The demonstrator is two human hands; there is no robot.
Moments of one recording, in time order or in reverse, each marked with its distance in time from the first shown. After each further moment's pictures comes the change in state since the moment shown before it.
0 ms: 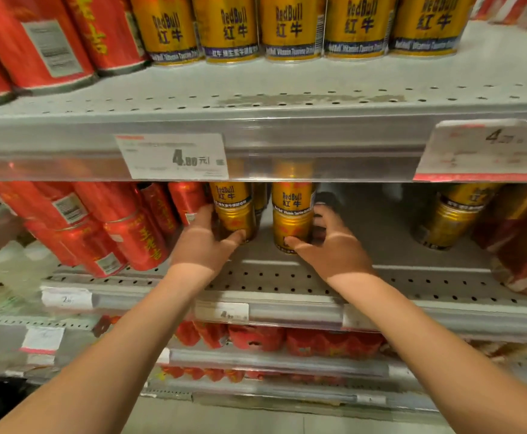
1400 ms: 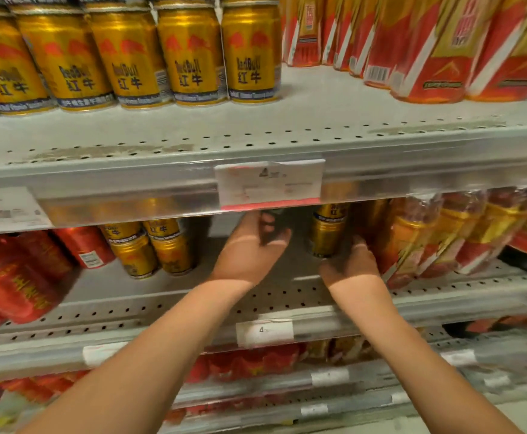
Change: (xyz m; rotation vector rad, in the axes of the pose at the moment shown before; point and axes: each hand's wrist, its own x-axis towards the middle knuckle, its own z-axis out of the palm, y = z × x) left_hand -0.028 0.168 0.139 -0.231 -0.254 0.239; right_hand -0.046 0.085 -0.149 -0.068 0.318 0.340
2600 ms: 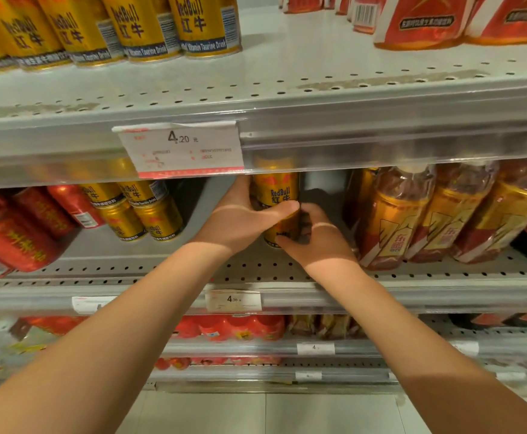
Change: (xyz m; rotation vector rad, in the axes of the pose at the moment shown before) left_hand 0.004 0.029 0.023 0.024 -0.027 -0.063; right_hand 0.033 0.009 0.009 0.062 -0.344 -0.291
